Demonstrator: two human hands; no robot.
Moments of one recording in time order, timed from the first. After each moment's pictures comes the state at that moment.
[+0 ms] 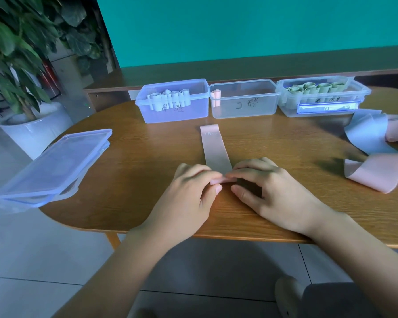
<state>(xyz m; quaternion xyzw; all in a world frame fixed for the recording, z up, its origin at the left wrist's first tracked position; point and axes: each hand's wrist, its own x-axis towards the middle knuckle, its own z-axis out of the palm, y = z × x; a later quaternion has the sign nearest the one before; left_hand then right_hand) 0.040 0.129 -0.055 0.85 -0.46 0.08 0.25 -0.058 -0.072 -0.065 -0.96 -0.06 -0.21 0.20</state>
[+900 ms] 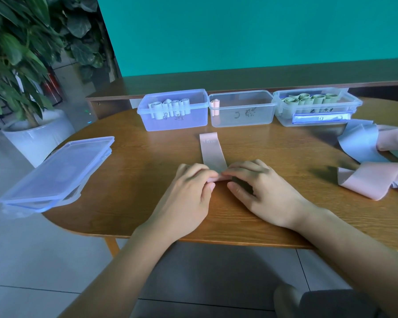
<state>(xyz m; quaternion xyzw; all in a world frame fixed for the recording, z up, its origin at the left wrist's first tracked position) 0.055 0.119 -0.058 0.85 -0.46 0.10 0.24 -0.039 -0.077 -0.069 -0.96 -0.03 -0.18 0.19</state>
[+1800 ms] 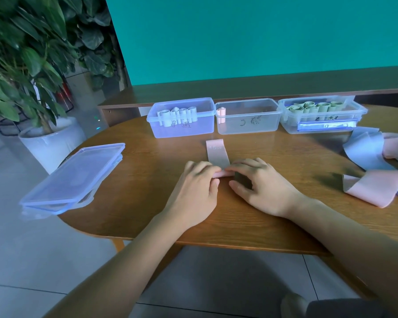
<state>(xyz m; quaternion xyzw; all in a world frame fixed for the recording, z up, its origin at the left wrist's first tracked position) 0.075 0.101 -0.061 0.85 -0.45 0.14 0.25 -0.010 -0.086 -0.064 -0.97 -0.01 -0.15 0.18</state>
